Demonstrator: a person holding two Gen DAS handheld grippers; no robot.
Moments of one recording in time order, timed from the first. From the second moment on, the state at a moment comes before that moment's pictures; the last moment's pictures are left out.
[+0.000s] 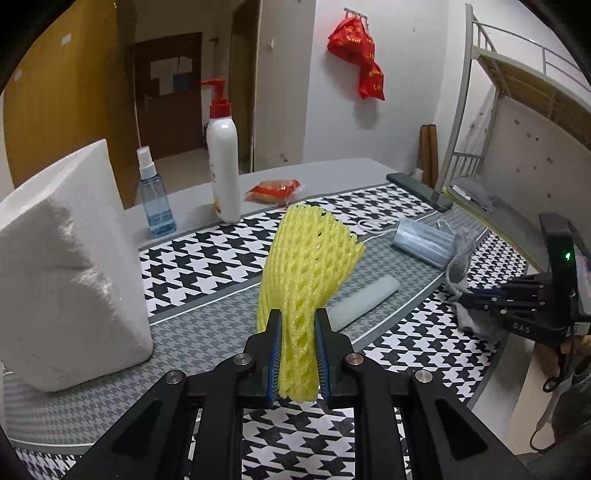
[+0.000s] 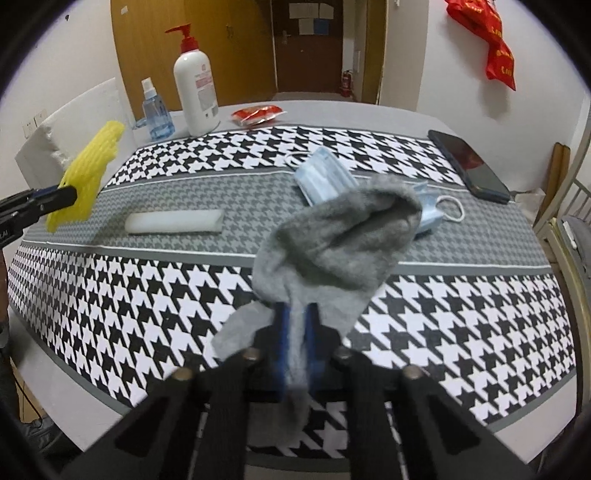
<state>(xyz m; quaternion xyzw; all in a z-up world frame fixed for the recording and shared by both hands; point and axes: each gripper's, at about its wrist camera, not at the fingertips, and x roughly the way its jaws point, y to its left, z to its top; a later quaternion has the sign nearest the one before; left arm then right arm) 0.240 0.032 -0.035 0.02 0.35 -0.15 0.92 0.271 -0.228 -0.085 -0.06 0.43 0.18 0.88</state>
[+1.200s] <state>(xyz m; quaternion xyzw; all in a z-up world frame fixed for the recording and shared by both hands) 0.156 0.097 0.046 -0.01 0.25 -0.04 0.97 0.195 -0.166 0.050 -0.03 0.22 0.29 0.93</state>
